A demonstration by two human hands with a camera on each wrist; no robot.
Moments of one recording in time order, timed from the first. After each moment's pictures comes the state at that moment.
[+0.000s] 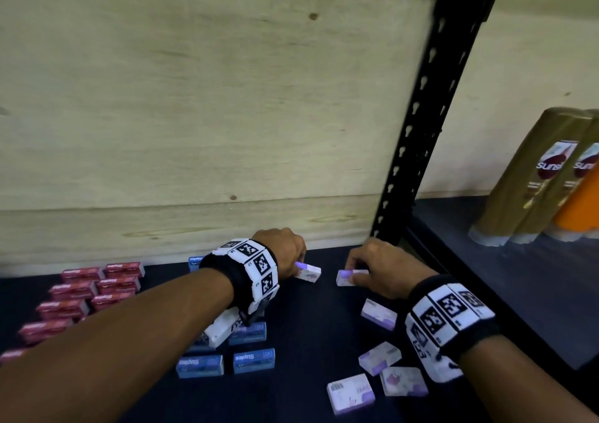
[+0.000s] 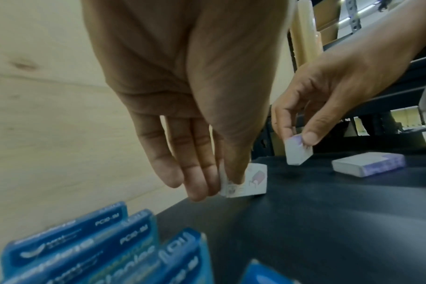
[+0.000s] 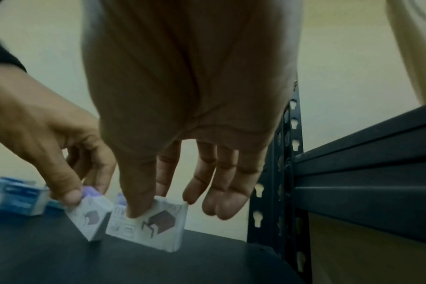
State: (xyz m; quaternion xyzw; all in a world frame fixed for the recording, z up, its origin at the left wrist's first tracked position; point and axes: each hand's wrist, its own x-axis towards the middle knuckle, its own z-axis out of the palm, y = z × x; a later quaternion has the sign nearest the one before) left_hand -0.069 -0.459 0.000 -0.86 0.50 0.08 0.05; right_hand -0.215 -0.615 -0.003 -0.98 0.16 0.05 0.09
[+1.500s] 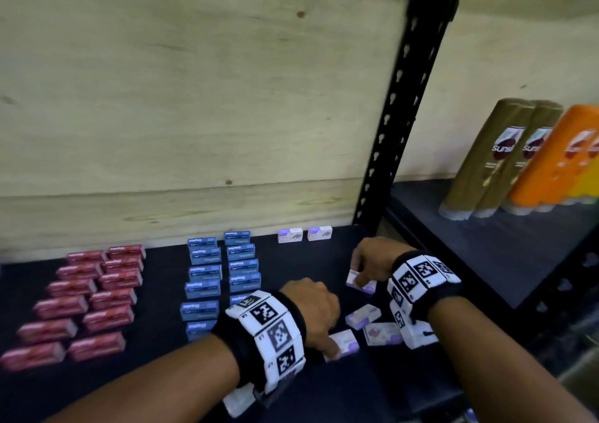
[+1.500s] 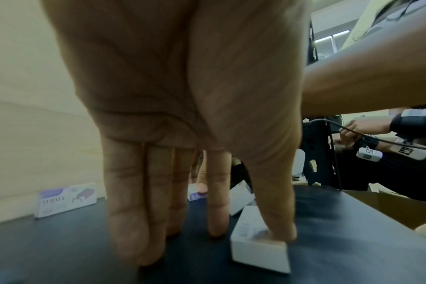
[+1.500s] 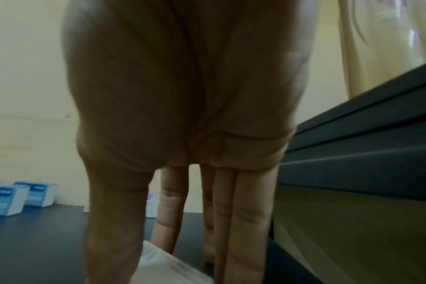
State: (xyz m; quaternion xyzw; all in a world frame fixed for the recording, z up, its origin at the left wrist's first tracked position) left_hand -0.191 -0.420 -0.010 -0.77 0.61 0.18 0.09; right_hand -0.230 -0.608 -0.006 -0.94 0.26 0.20 0.06
